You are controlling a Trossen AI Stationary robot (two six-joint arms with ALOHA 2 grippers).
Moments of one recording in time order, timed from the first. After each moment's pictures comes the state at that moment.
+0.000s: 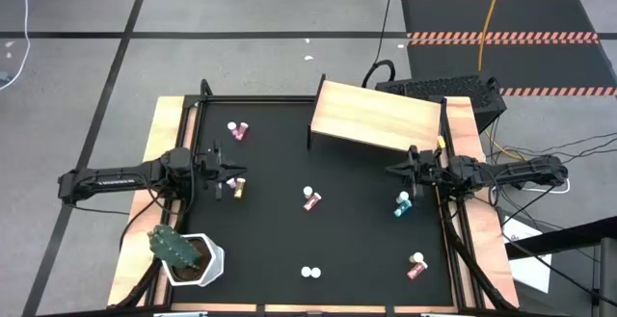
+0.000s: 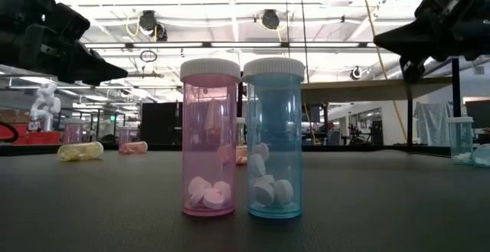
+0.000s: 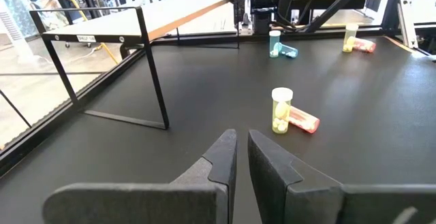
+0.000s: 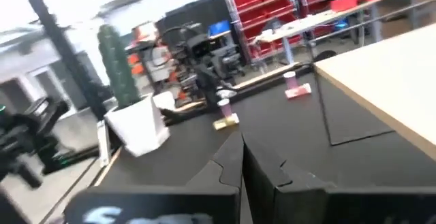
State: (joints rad) left arm 0.16 0.20 0.01 0.03 0.07 0.10; right arm 0.10 0.17 0.02 0.19 0.24 0.37
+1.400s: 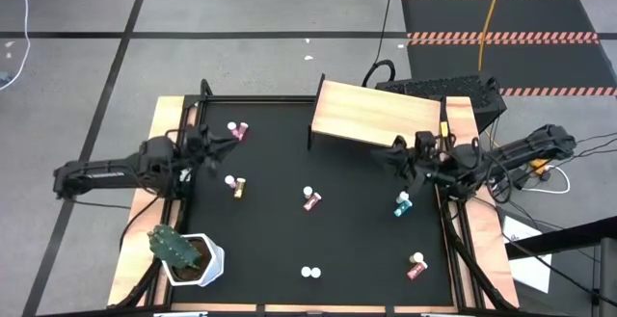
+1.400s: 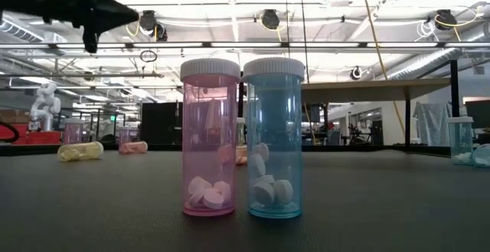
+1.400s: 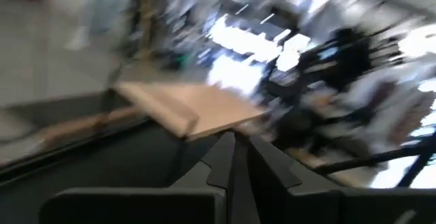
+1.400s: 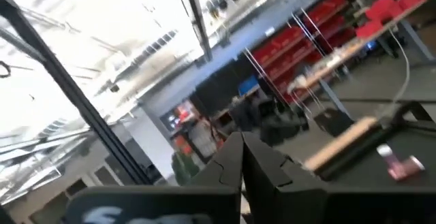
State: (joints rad) left arm 0.13 0.36 0.33 0.01 -0.25 -0.39; right arm 0.29 0.84 0.57 0.57 0.45 0.56
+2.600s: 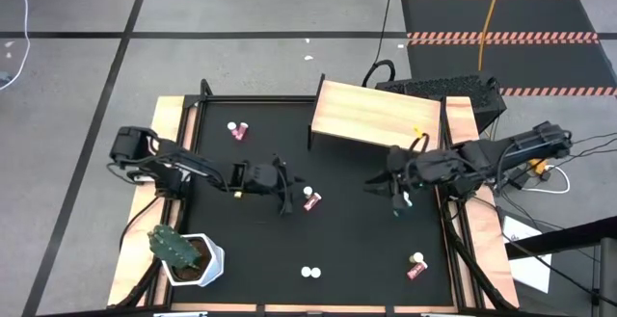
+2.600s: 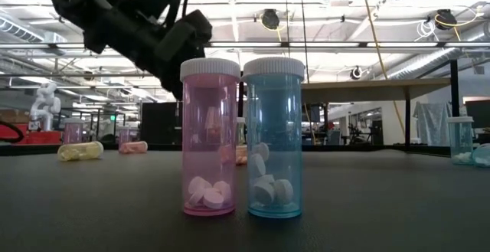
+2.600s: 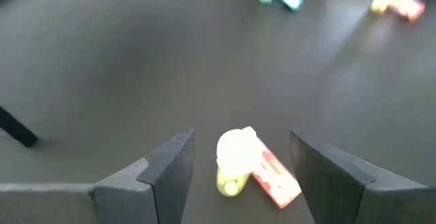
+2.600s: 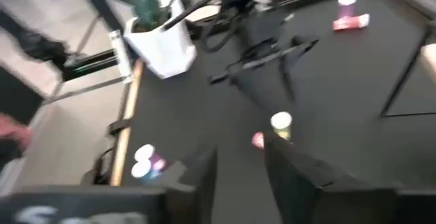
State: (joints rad) left arm -0.08 1.61 0.66 0.43 -0.12 -0.15; right arm 0.29 0.99 0.97 -0.49 0.21 0.46
